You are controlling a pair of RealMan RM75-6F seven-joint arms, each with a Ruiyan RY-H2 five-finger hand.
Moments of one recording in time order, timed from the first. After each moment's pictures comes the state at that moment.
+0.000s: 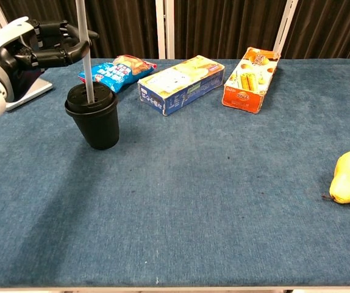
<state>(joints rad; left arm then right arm) -0.50 -1.74 -0.33 -1.56 1.23 1.23 -0.50 0.12 -1.06 0.04 -1.66 -1.39 1.31 -0.08</state>
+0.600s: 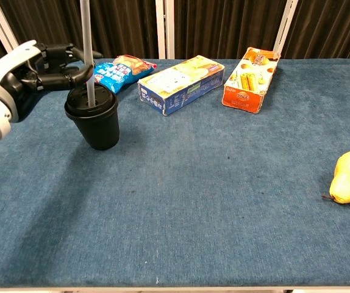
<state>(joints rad) -0.48 -1.77 -0.27 -1.49 1.28 1.22 -0.53 0.13 -1.06 0.04 -1.66 -1.39 1.31 -0.08</state>
